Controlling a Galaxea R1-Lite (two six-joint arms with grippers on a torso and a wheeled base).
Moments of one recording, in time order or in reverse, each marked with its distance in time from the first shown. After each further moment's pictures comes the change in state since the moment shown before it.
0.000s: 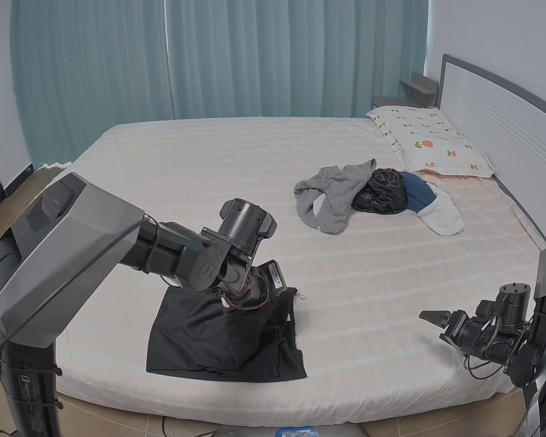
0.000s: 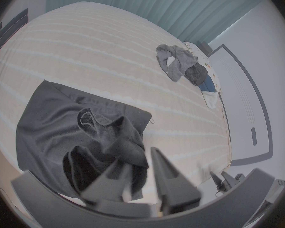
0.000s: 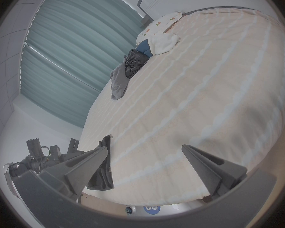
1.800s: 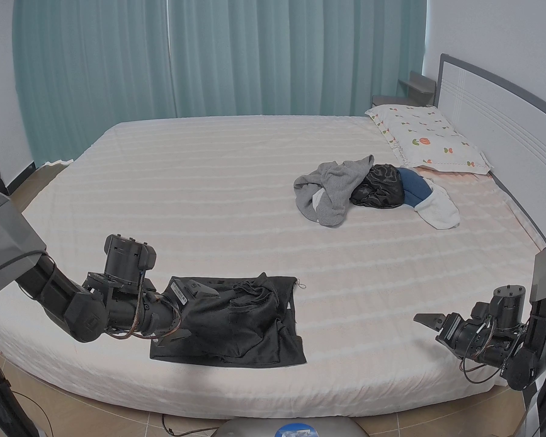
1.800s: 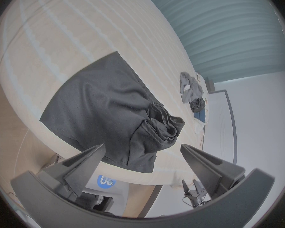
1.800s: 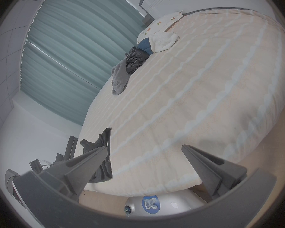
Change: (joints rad) left arm 0.271 -0.300 0.764 -0.594 -0.262 -0.284; right arm 0.061 0.003 0.000 0.000 -0.057 0.007
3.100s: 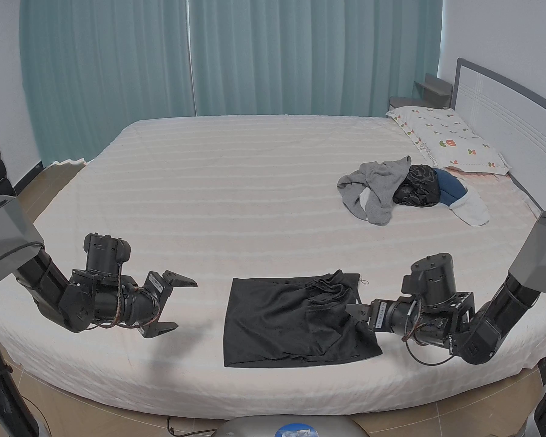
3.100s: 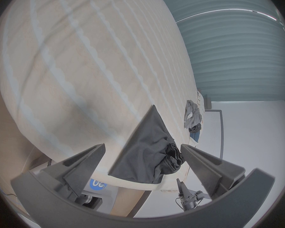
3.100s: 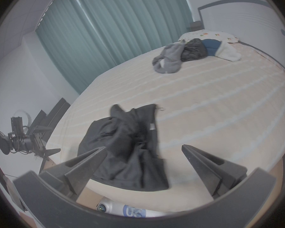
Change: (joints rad) left arm 0.153 0.066 0.001 -0.085 -0.125 -0.019; right arm 0.391 -0.079 -0.596 0.744 -0.323 -0.256
